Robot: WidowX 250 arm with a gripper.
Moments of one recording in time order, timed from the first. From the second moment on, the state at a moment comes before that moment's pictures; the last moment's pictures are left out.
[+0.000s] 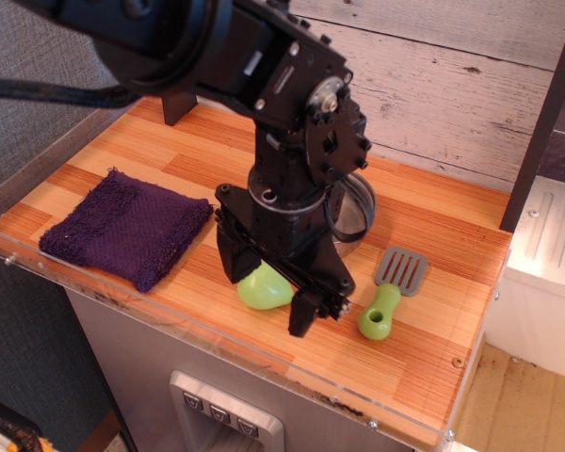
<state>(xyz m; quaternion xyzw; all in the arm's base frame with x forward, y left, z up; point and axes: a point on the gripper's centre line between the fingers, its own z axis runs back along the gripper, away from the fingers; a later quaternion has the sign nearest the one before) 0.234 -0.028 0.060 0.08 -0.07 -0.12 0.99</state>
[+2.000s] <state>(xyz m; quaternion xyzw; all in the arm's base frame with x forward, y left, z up) 0.251 -0.001 0.076 -0.01 -0.10 -0.08 0.99</state>
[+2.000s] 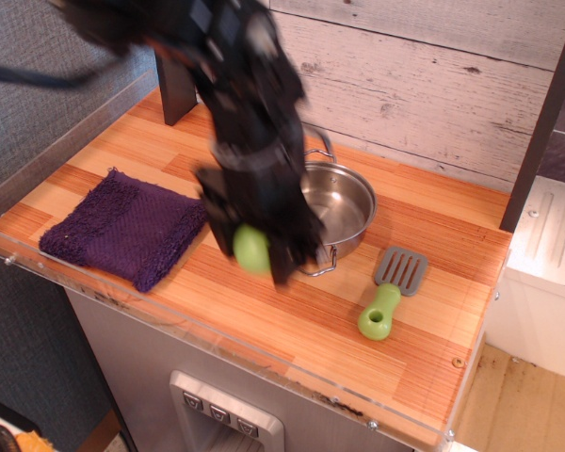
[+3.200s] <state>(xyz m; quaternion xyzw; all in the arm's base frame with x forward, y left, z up) 0.356 0.130 0.048 0.08 -0.07 0.04 0.99</state>
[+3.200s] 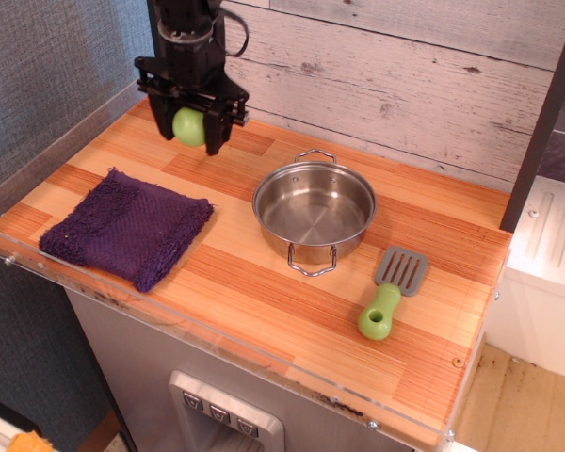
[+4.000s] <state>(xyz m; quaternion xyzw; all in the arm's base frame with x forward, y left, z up) 0.352 0.126 0.036 0.01 -0.05 0.04 1.00</state>
